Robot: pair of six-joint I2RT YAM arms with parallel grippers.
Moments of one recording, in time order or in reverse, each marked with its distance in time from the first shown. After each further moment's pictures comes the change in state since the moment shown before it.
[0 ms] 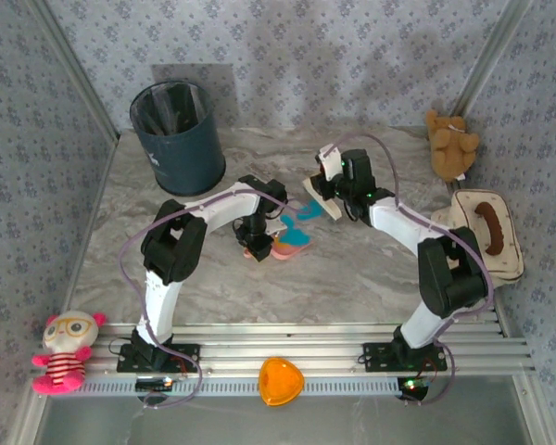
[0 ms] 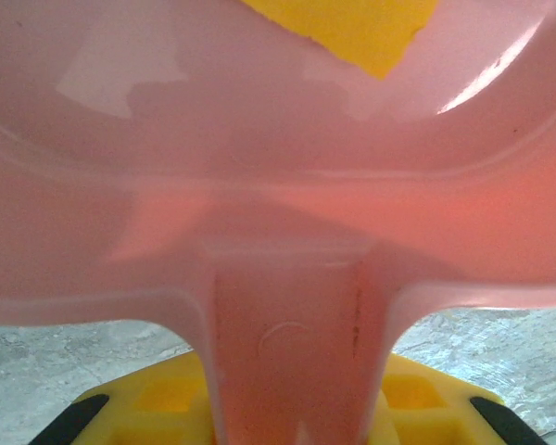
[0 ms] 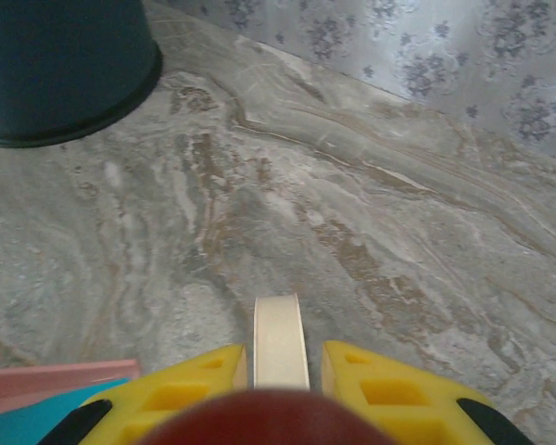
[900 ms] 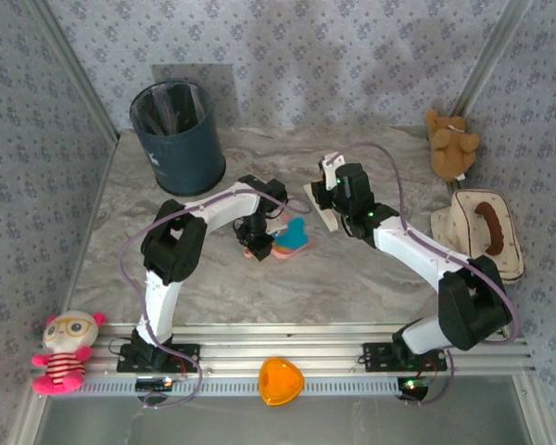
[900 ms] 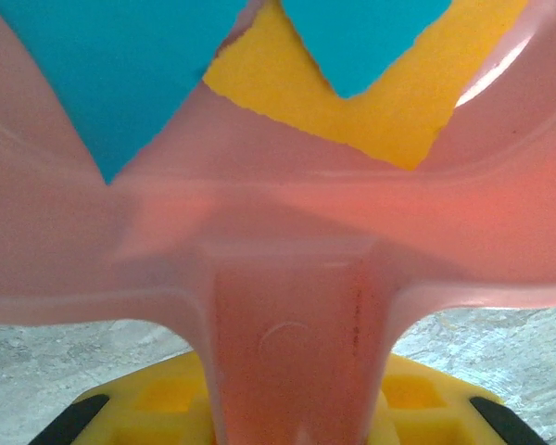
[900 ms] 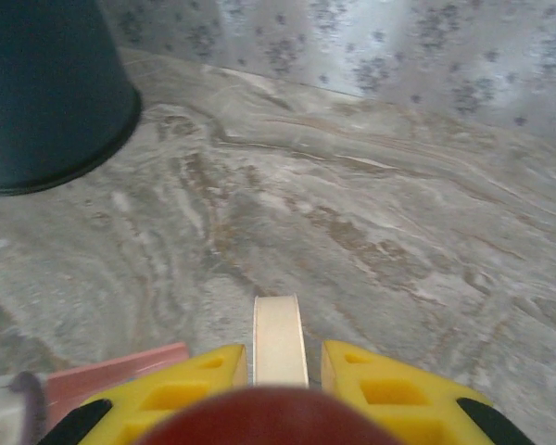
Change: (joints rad) left arm 0.000 0.000 0.001 0.014 0.000 -0.015; right arm 0.115 -0.201 -0.113 -0.043 0.278 0.200
